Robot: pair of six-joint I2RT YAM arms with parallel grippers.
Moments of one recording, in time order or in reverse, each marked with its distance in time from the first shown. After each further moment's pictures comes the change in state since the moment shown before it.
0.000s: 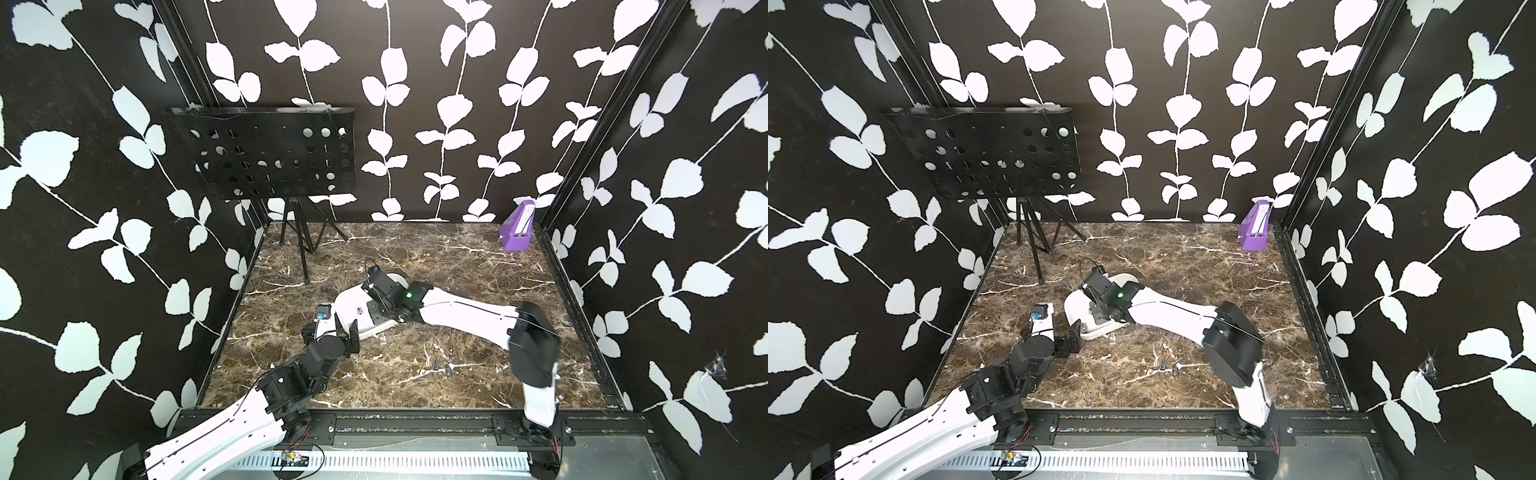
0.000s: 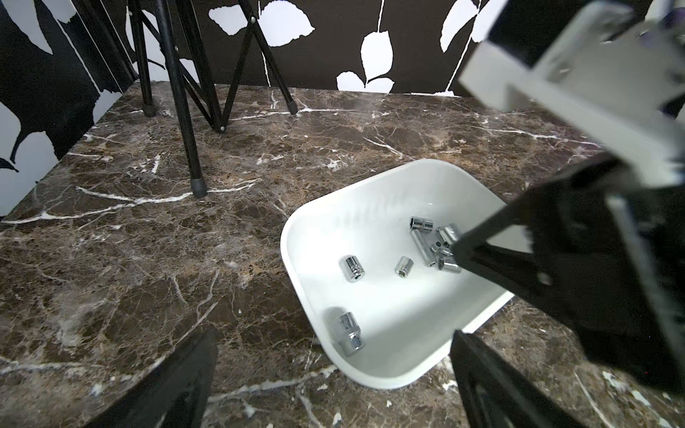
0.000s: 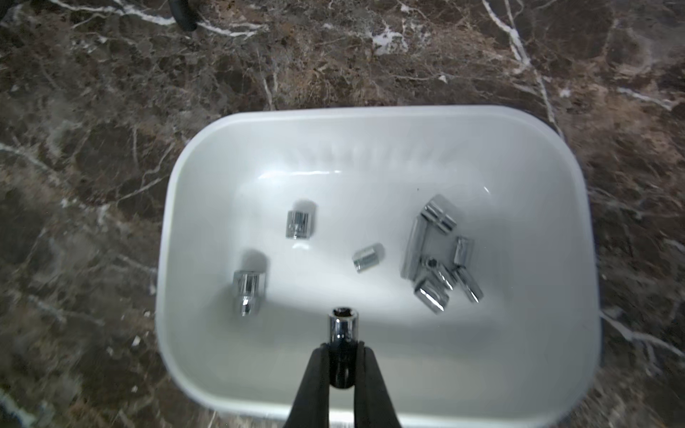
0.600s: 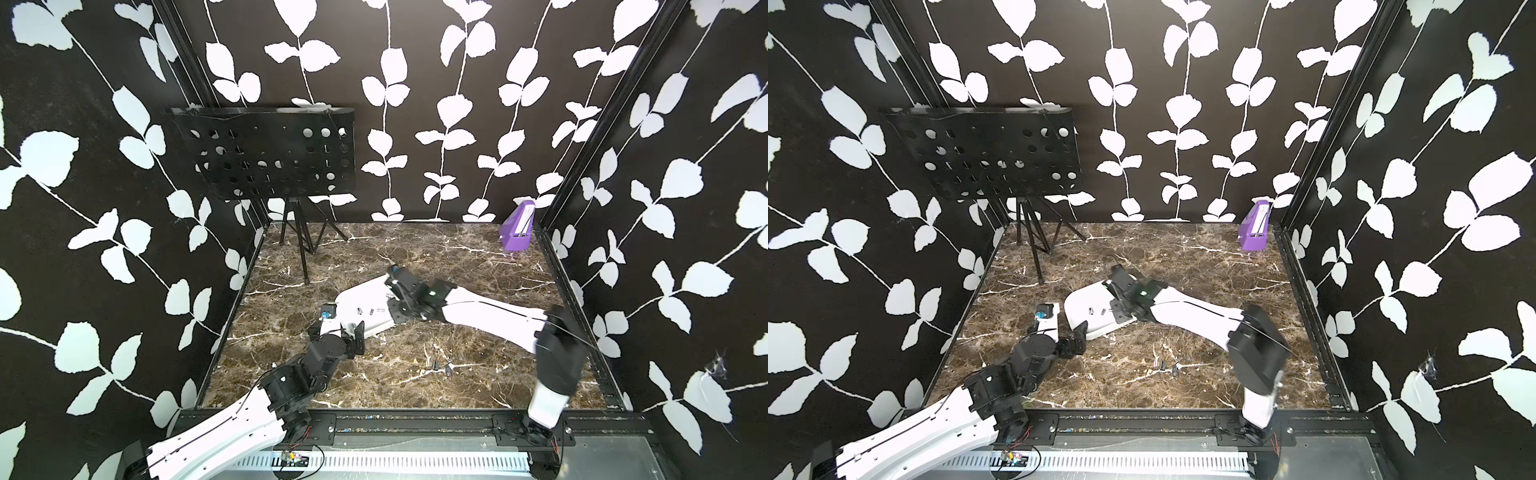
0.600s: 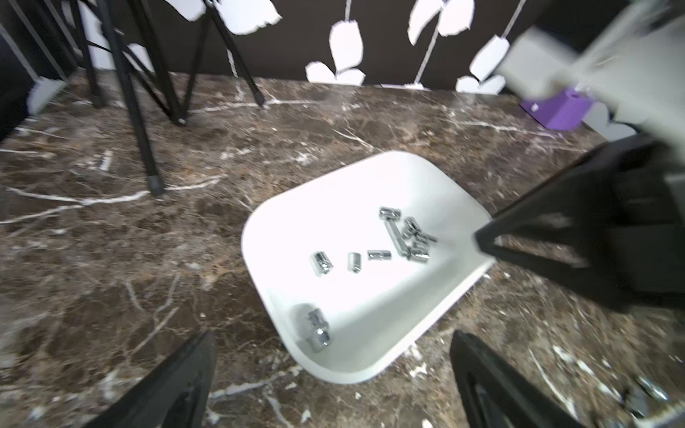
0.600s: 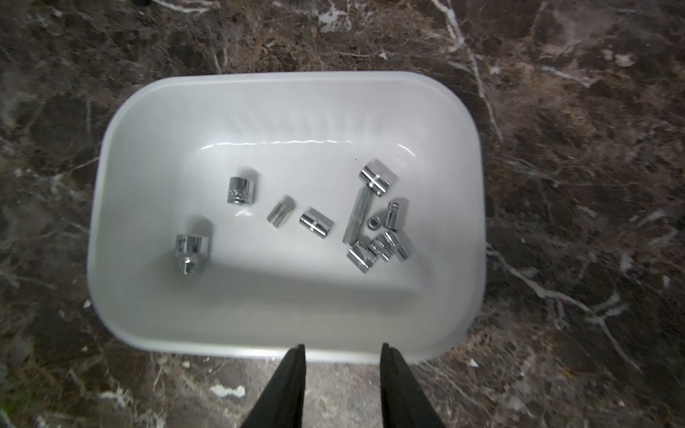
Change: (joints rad) left arm 0.000 0.056 0.000 0.076 0.134 0.027; right arm -0.051 -0.348 -0.358 0.039 0.010 -0.079
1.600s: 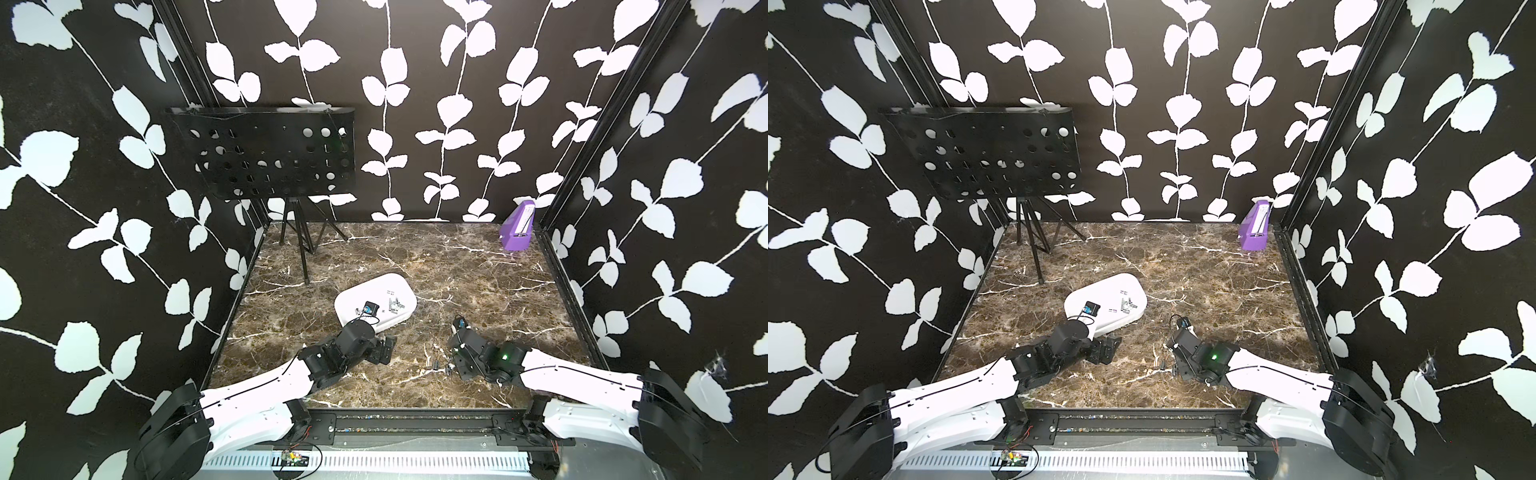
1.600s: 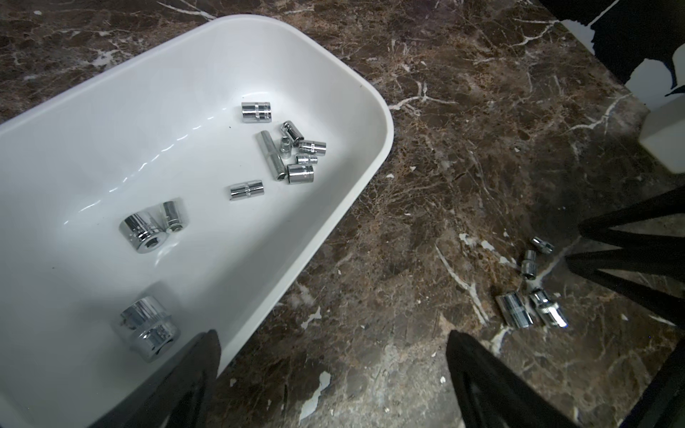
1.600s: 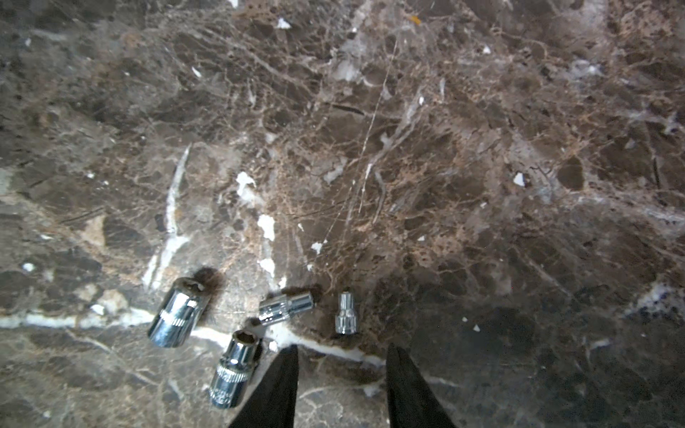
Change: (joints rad) left arm 0.000 0.407 0.090 0.148 0.378 0.034; right arm 0.005 -0.543 -0.757 0.028 0.068 0.125
